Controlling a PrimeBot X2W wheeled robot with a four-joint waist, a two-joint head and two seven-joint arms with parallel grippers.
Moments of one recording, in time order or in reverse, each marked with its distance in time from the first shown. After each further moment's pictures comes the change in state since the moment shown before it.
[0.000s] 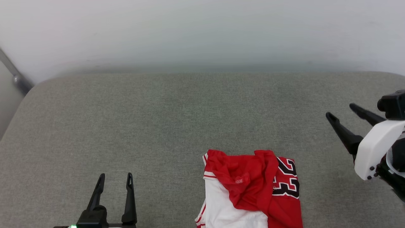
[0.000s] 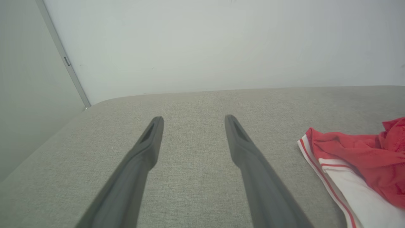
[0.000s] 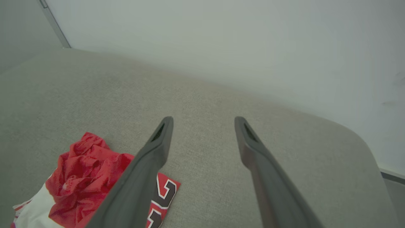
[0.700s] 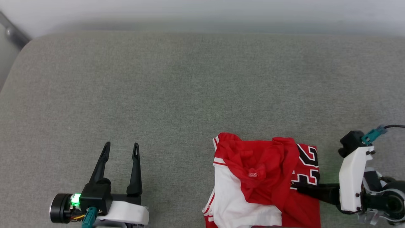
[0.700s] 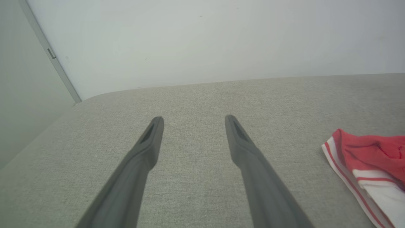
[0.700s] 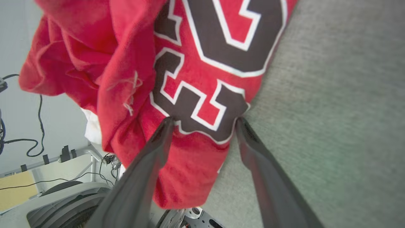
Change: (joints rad) left arm -0.135 -0.002 -0.013 -0.004 0.020 -0.034 0.000; right arm 0.044 -0.021 0.105 0.171 0.534 0.000 0.553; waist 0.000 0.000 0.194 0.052
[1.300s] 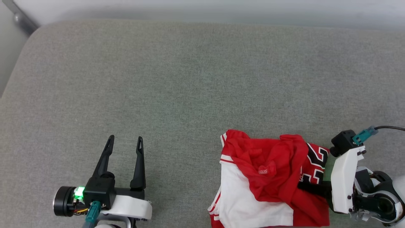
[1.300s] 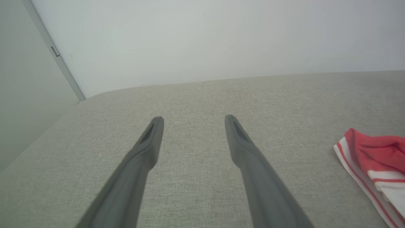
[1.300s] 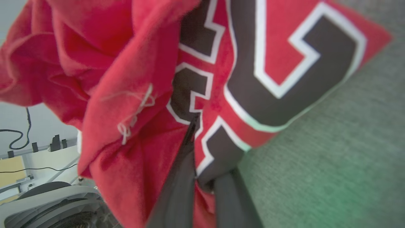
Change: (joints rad) left arm -0.045 -0.001 -0.018 0.012 0.006 0.001 0.000; right arm -0.053 -0.056 0.171 0.049 0.035 0.001 -0.170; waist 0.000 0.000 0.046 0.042
